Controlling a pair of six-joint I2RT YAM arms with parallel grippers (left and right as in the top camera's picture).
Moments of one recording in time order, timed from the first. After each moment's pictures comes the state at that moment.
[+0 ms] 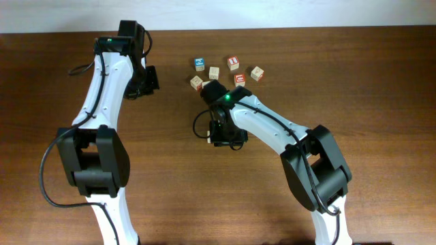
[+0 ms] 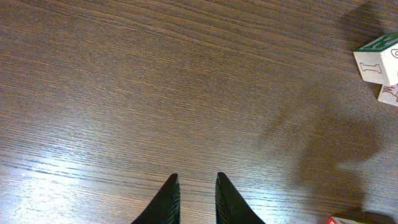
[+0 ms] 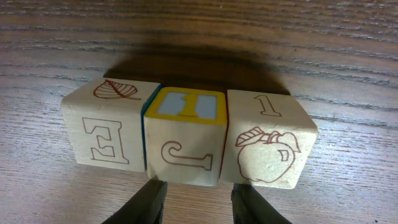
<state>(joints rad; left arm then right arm) -0.06 2.15 1.97 -1.22 -0.04 -0.27 0.62 2.15 1.63 -1.02 -0.10 0.58</state>
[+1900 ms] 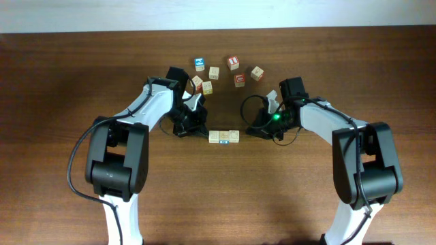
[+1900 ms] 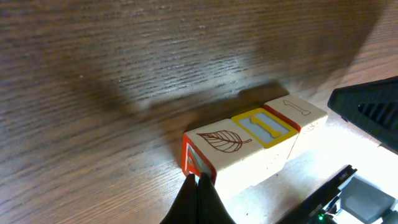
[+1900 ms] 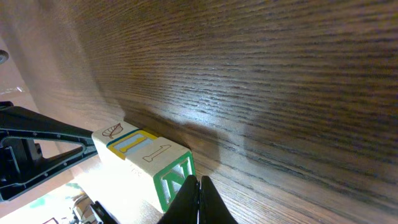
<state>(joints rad) -0.26 2.15 1.51 -0.94 0.59 -0.23 0.17 2.01 1.17 -0.48 -0.73 0.45</state>
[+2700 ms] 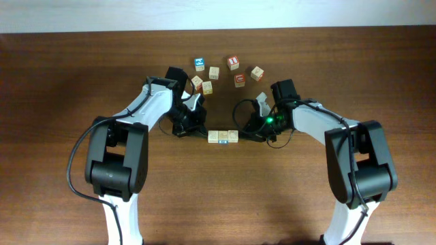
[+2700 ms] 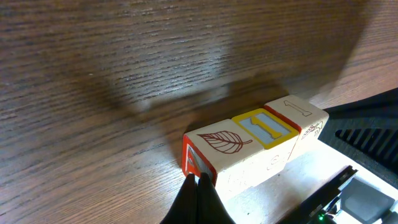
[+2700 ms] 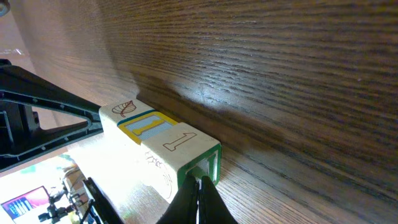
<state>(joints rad) -0.26 2.15 1.51 -0.95 0.58 -0.23 0.22 2.03 1.17 -0.47 -0.79 0.36</state>
